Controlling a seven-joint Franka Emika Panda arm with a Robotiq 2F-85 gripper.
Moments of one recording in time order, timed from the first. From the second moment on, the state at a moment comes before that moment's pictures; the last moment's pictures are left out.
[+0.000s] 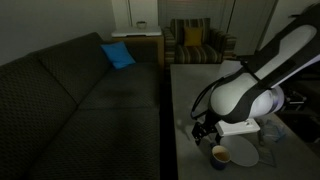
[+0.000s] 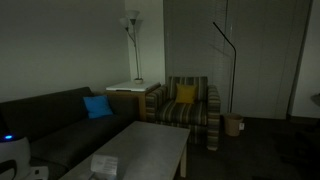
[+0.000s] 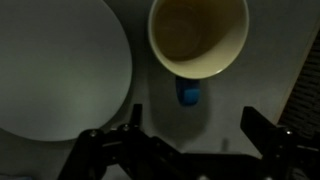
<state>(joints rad) 0.24 1.48 0.12 -1.29 0.06 2.75 0.13</state>
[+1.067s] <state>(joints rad) 0.25 1.47 0.11 -1.26 0.06 2.63 0.18</state>
